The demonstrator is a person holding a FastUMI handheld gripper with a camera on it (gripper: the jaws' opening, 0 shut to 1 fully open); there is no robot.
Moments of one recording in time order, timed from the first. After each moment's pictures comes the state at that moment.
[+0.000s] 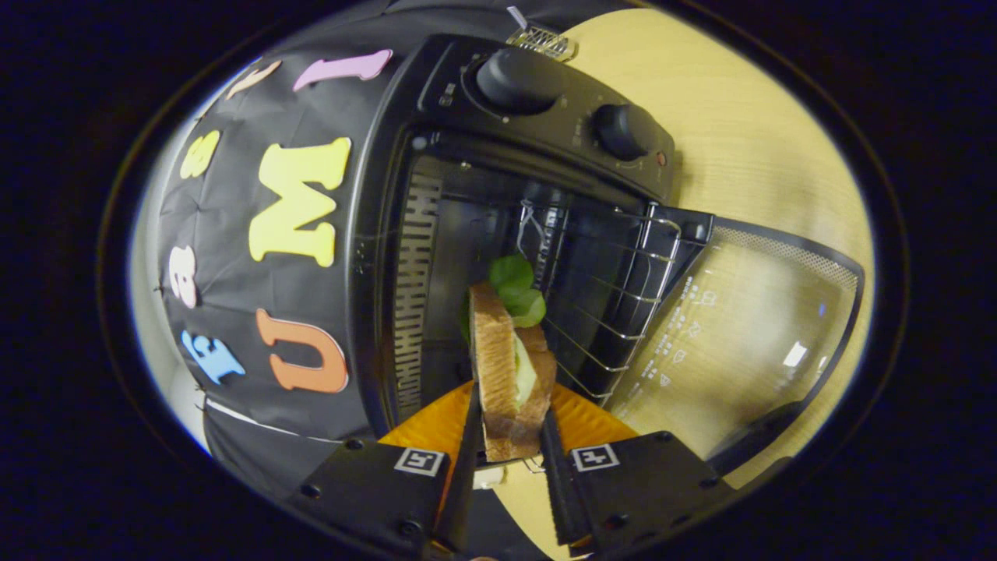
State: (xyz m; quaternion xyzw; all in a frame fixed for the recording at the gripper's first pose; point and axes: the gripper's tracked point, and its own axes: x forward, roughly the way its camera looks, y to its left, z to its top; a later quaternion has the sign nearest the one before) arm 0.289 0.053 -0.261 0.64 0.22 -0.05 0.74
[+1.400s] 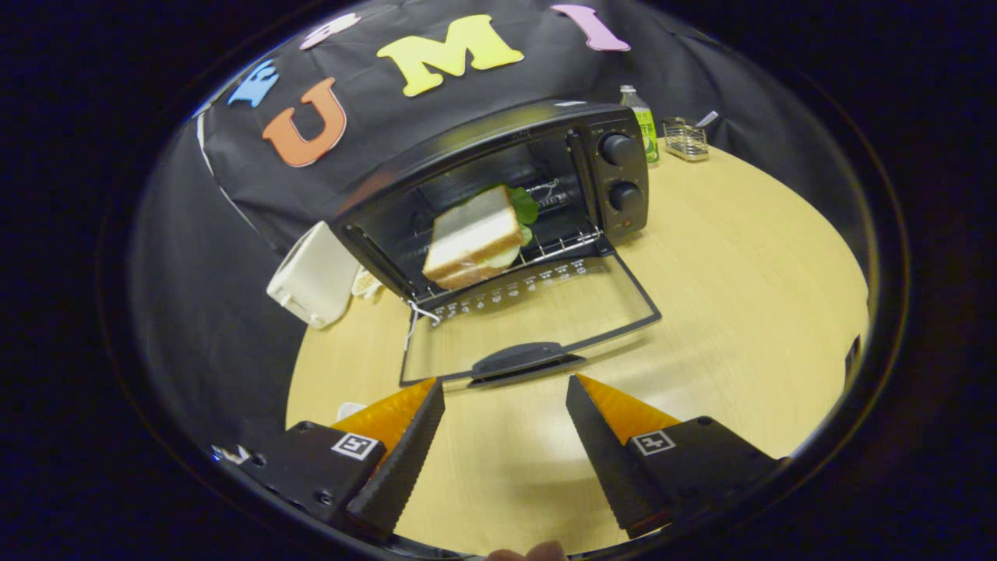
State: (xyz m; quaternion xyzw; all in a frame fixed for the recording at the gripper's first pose) arm 0.107 0.046 -0.312 0.20 0.36 -0.04 0.91
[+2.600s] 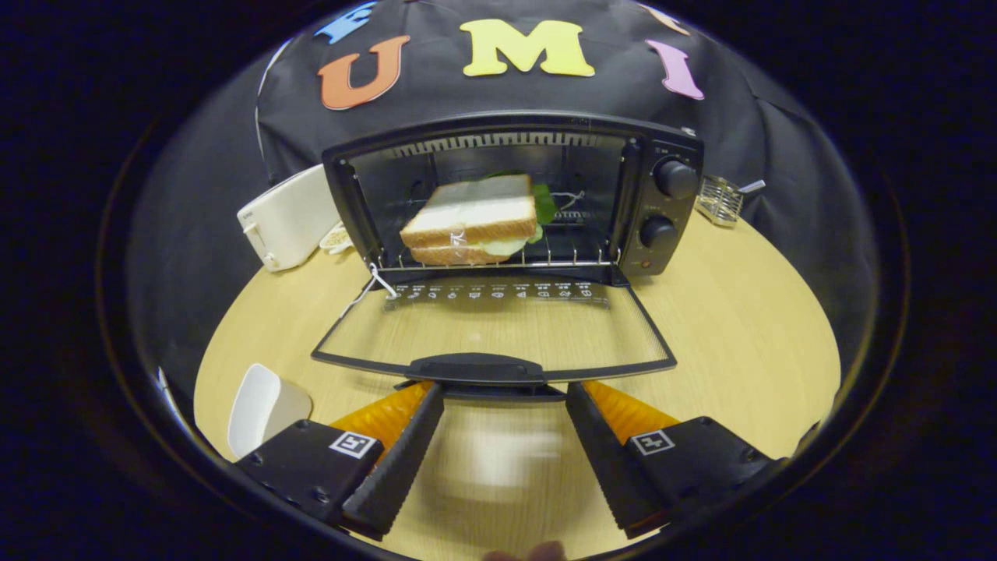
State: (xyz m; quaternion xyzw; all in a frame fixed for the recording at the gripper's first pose) arm 0.141 0.029 -0.330 0.05 0.34 -0.02 0.94
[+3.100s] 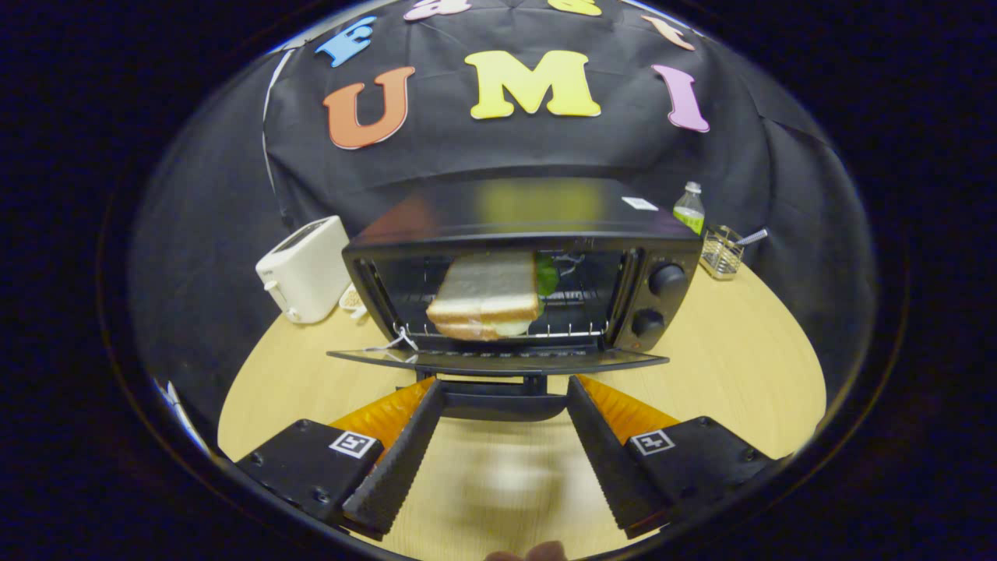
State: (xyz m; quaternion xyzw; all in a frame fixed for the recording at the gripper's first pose) arm 0.185 0.025 -0.230 0.05 0.27 -0.02 0.96
